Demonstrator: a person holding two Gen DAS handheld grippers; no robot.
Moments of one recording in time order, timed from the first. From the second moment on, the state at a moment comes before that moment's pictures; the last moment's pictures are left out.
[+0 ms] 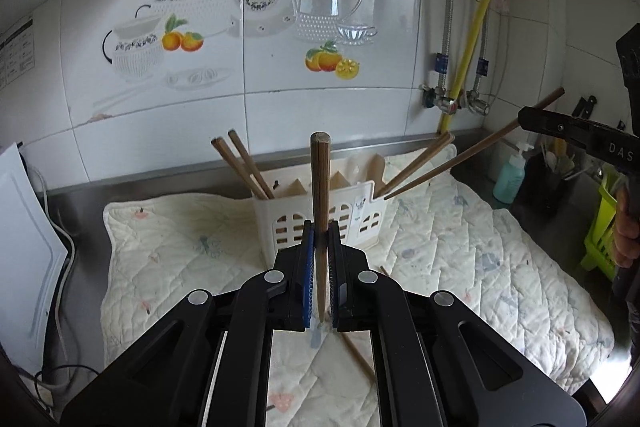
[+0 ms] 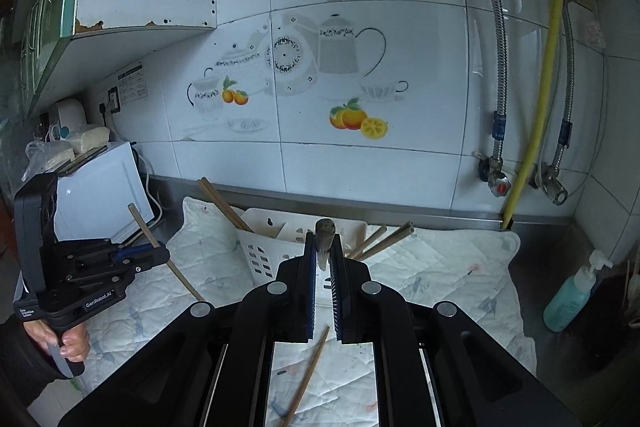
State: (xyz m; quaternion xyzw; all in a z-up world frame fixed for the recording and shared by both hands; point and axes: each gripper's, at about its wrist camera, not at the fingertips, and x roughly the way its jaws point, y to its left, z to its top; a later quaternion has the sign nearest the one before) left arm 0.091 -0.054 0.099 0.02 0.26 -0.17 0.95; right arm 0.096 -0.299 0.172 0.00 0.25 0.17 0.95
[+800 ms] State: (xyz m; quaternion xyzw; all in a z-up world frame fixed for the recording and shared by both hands) left arm 0.183 -0.068 0.163 0.02 0.18 -0.10 0.98; right arm 0.185 -0.293 0.170 -0.02 0.33 0.17 0.93
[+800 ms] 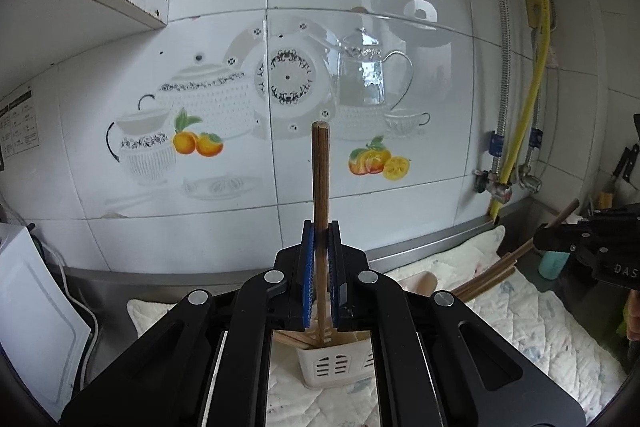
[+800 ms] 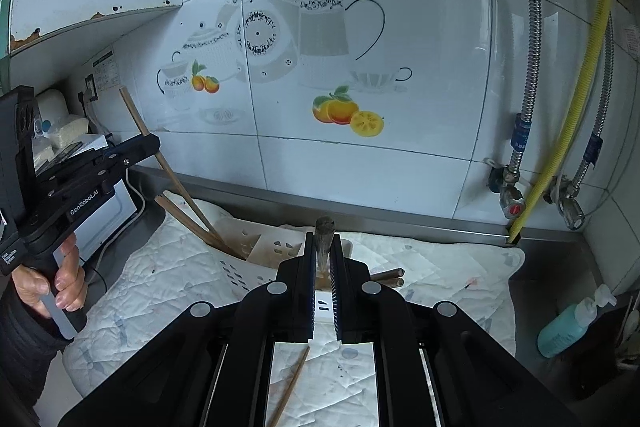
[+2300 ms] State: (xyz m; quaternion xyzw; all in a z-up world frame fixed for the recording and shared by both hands) left arm 0.043 -0.032 0.042 0.00 0.28 -0.09 0.95; right arm 0.025 -0.265 0.005 0.01 0.37 0.14 0.92
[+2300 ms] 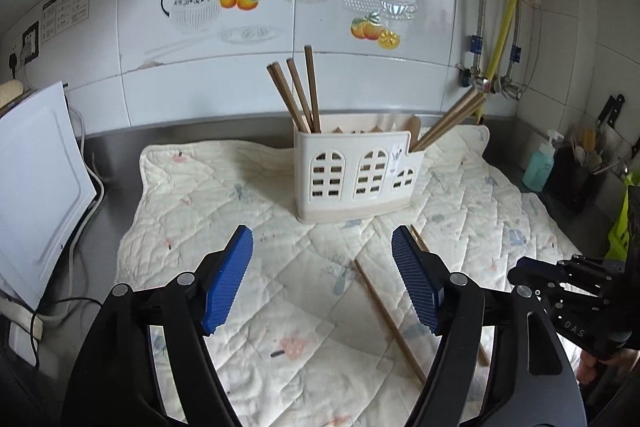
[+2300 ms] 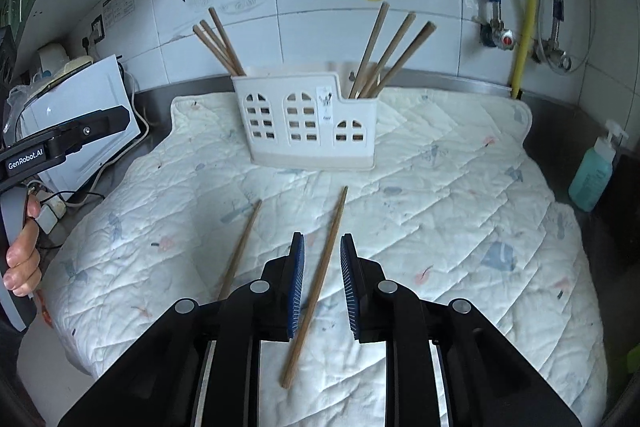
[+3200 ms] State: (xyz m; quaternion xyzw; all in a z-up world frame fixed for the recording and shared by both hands) left arm 0.004 -0.049 -0.045 -0.02 0.38 -0.10 0.92; right arm 0.019 -0.248 -0.072 0.01 0.43 0.12 0.90
